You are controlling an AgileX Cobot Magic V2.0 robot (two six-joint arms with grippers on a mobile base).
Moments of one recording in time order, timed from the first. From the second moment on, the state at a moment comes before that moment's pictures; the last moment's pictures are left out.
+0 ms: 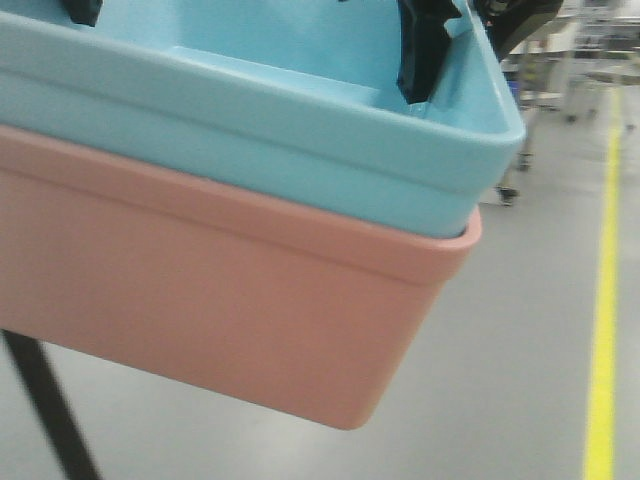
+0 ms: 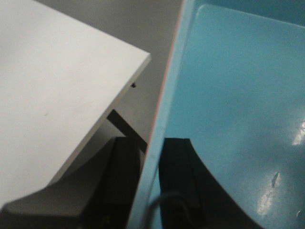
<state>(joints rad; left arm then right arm) -0.95 1.42 -1.24 0.80 1.06 -1.10 0.73 1.49 -1.28 -0.30 0.83 0.52</state>
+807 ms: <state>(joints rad) -0.95 1.42 -1.24 0.80 1.06 -1.10 0.73 1.49 -1.28 -0.30 0.83 0.52</state>
